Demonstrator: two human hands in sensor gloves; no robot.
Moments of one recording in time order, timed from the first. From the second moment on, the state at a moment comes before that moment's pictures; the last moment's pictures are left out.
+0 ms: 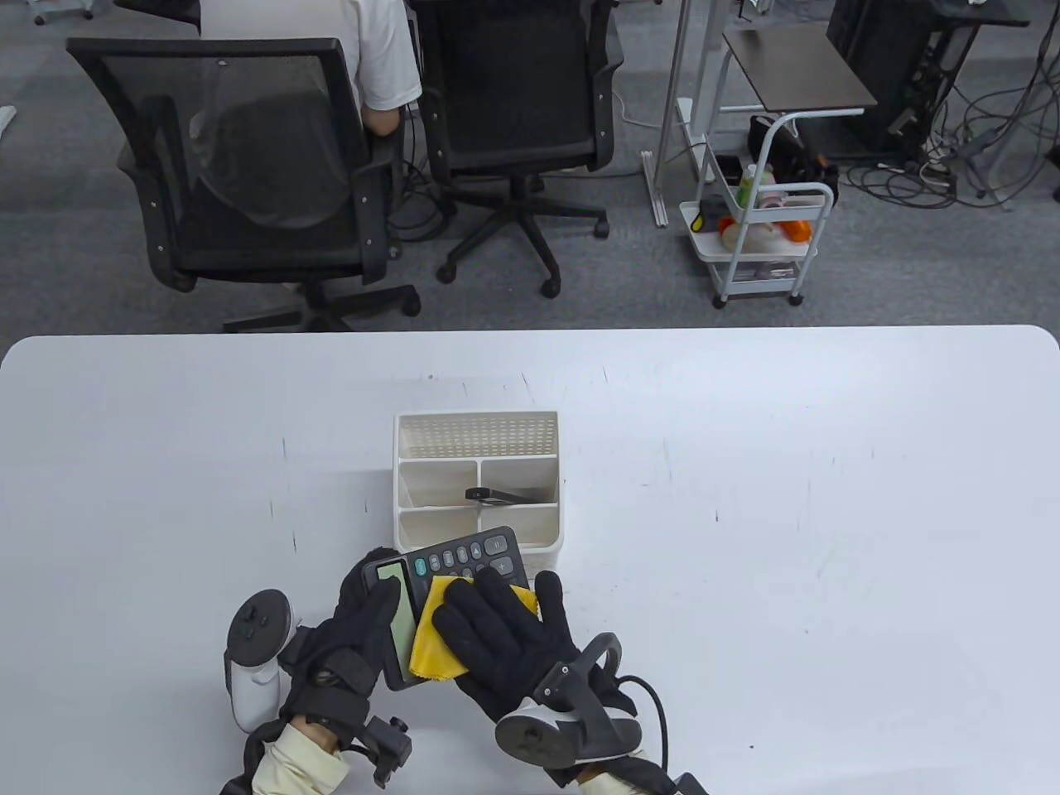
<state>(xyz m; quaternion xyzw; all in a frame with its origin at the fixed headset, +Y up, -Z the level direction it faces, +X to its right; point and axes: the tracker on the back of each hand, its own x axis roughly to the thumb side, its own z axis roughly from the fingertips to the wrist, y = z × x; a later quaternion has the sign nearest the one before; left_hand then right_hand) -0.240 -0.734 -0.271 -0.11 -0.07 0.66 0.74 -0.007 -0.715 -0.234 0.39 -0.18 0.90 0.10</state>
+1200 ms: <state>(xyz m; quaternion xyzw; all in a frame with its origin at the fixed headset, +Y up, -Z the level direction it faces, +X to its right) -0.236 -0.729 -0.269 -0.09 -0.08 0.63 0.77 -0.004 -0.708 -0.250 0.31 -0.19 0.92 0.14</state>
